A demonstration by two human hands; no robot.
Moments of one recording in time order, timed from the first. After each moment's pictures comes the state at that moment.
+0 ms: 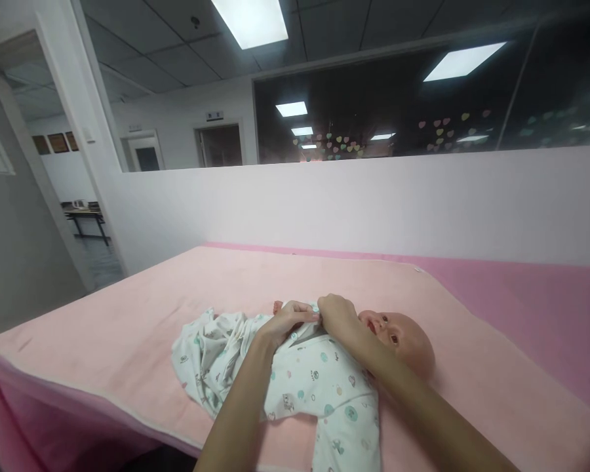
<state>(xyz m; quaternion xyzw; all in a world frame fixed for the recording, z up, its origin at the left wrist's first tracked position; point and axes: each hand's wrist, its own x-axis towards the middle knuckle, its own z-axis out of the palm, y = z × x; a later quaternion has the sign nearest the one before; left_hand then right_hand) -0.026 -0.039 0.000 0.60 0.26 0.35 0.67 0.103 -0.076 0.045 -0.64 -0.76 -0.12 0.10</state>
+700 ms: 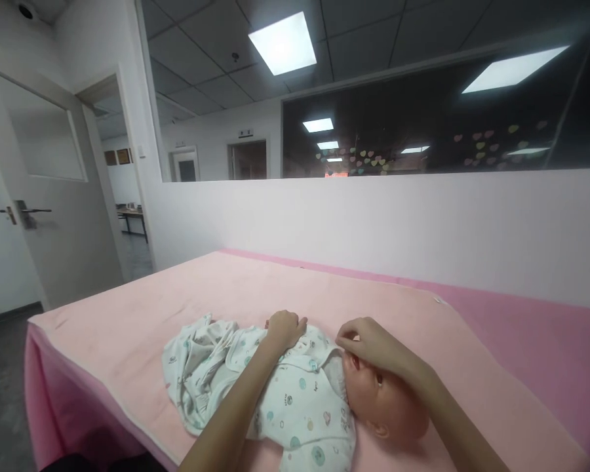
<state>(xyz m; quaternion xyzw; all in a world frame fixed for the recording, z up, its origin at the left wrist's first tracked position) 0.010 -0.004 -0.008 0.77 0.62 0.17 0.03 0.201 -0.103 0.084 -0.52 -0.81 0.23 0.18</state>
